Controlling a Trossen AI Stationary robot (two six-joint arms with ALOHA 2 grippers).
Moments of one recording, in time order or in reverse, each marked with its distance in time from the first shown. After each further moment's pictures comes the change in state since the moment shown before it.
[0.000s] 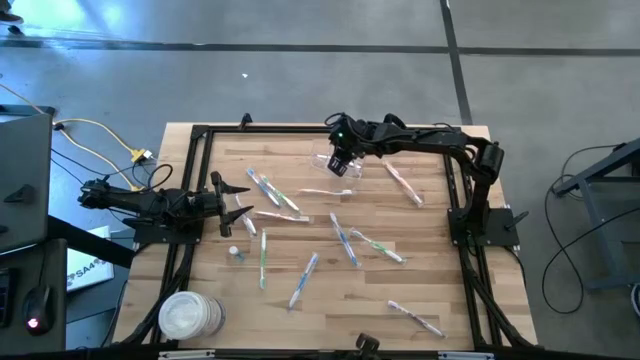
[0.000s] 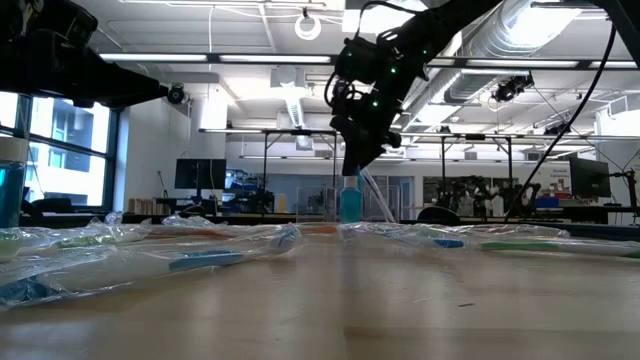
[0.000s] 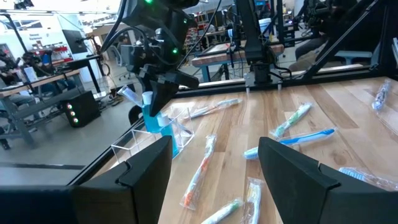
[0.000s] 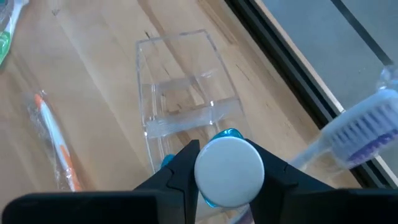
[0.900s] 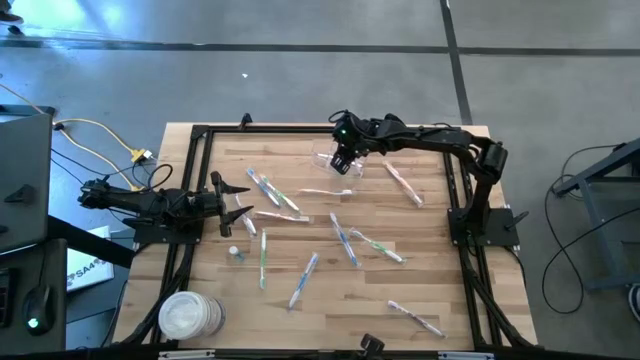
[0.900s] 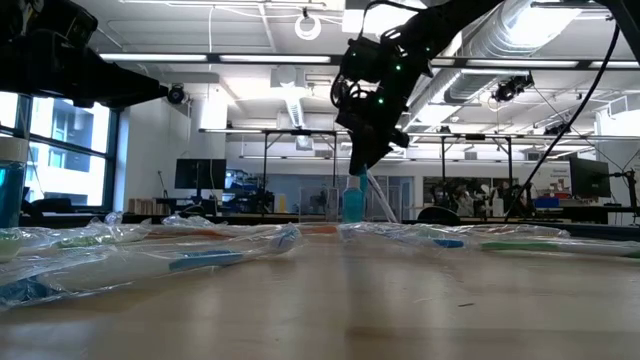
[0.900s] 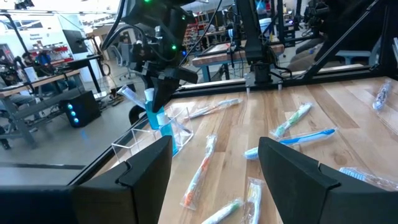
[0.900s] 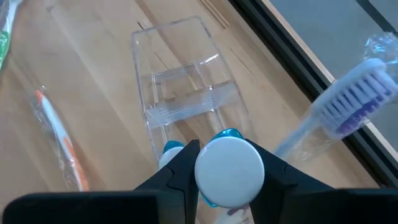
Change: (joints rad) left arm 0.000 0.000 0.000 0.000 -0.005 0.000; right arm -0.019 -0.022 0.000 -0.067 -0.032 0.055
